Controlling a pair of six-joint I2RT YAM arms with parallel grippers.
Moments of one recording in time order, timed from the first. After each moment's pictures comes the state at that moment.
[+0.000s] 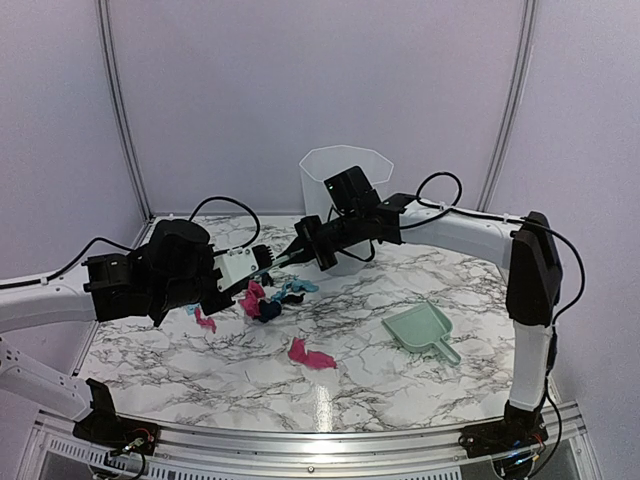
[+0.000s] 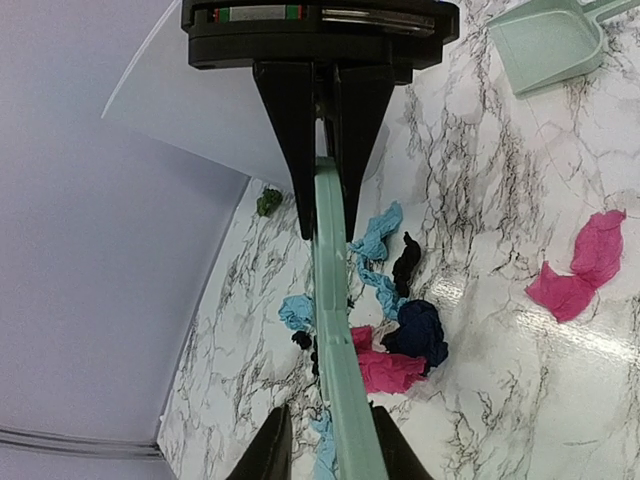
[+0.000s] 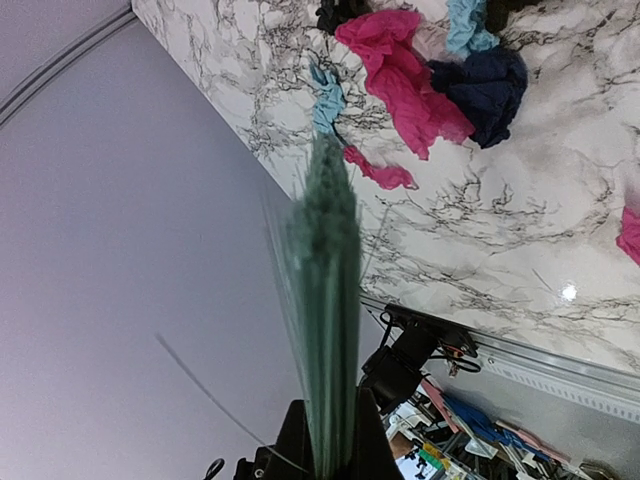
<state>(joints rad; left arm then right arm) -0.98 1.19 0.93 -0.32 -0.37 0.58 0.78 2.01 1.73 -0.39 -0.60 1.76</state>
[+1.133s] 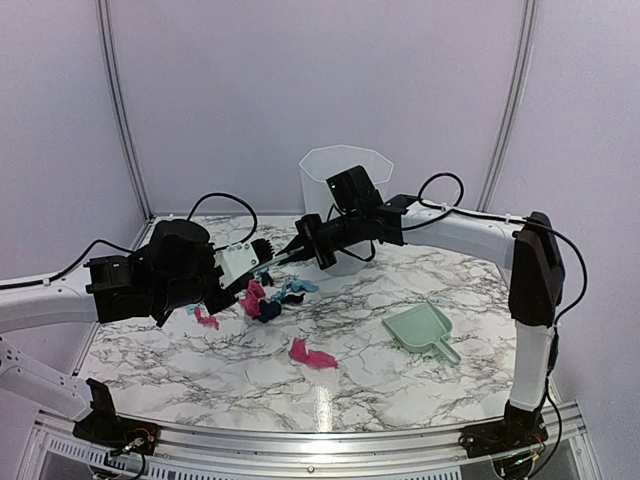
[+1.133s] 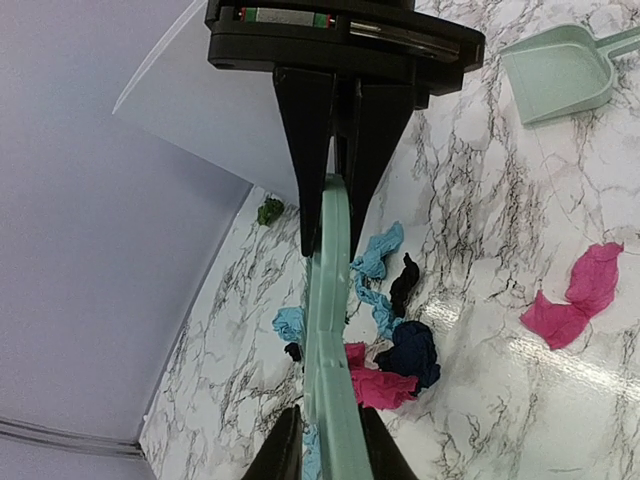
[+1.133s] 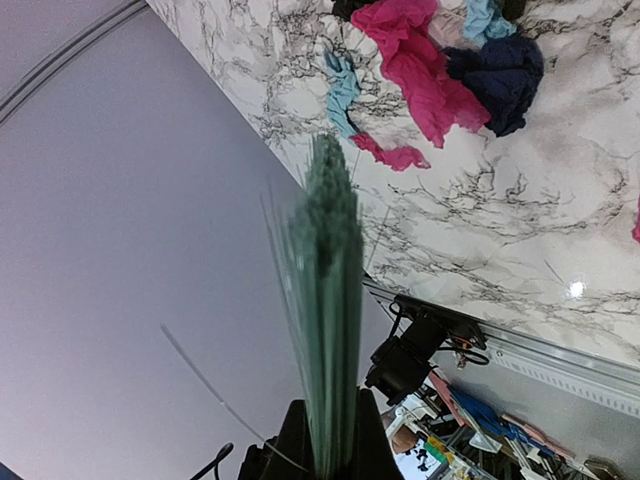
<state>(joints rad) -0.98 1.19 0.91 -0.26 -0.36 0.52 0.79 1.99 1.71 -0.34 -0.63 1.78</state>
